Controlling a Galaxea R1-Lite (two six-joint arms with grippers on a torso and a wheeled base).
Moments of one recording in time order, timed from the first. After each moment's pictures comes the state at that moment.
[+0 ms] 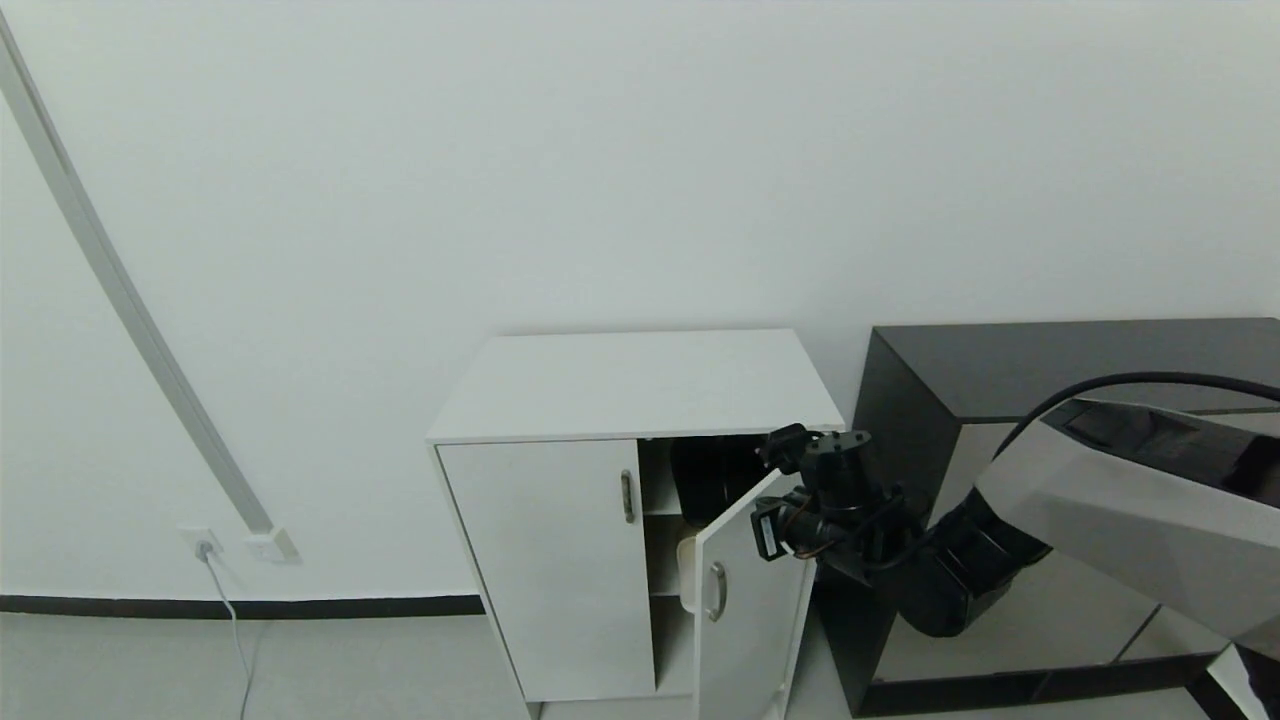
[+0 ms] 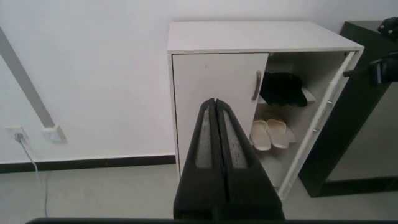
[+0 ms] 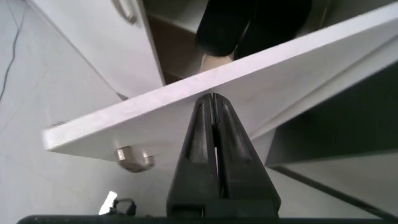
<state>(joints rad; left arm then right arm) 0.00 0.00 0.00 0.00 0.00 -0.01 0.58 2.31 -1.08 -0.79 -0.13 0.04</state>
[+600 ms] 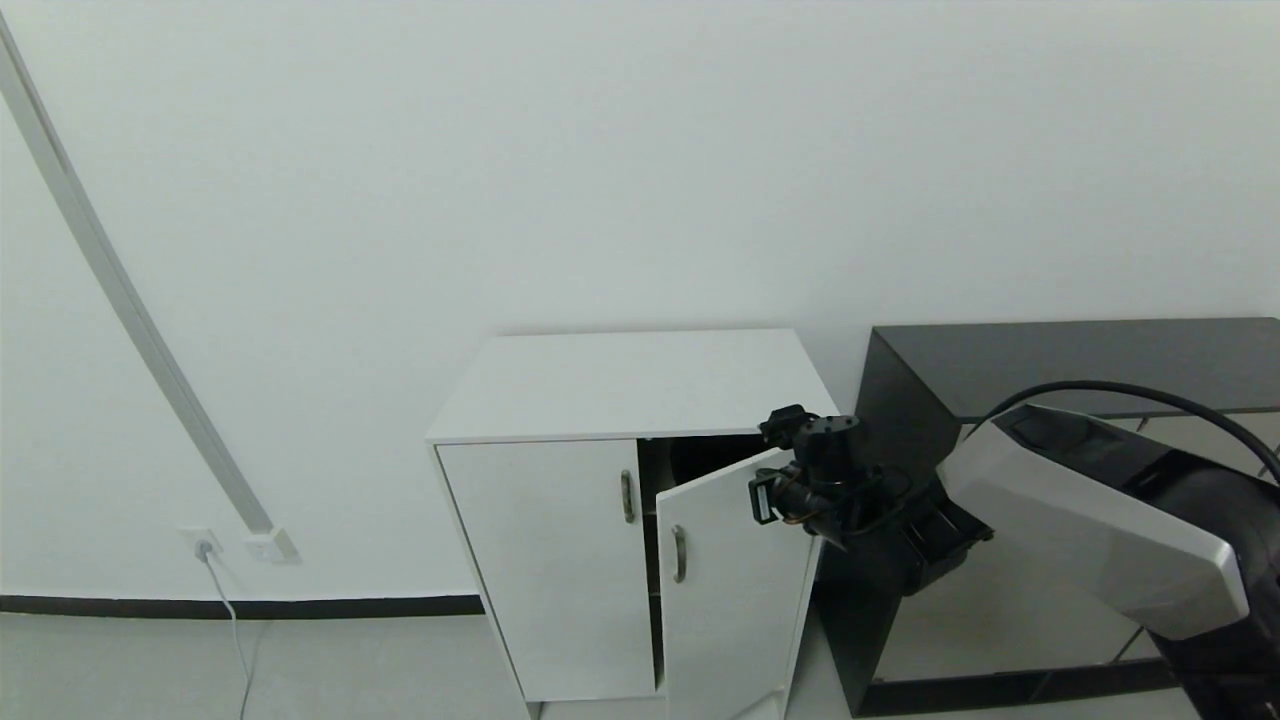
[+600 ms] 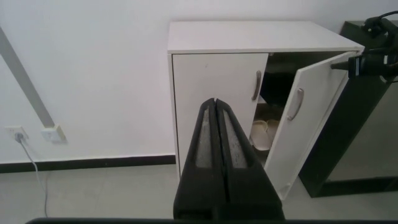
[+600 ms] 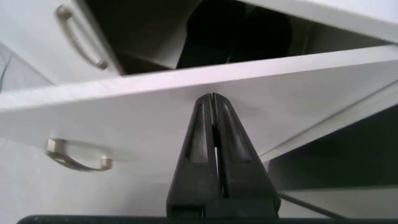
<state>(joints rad) 0.00 0.00 0.00 0.00 0.00 -0.01 0.52 2.46 -1.32 -0.78 -0.13 0.04</state>
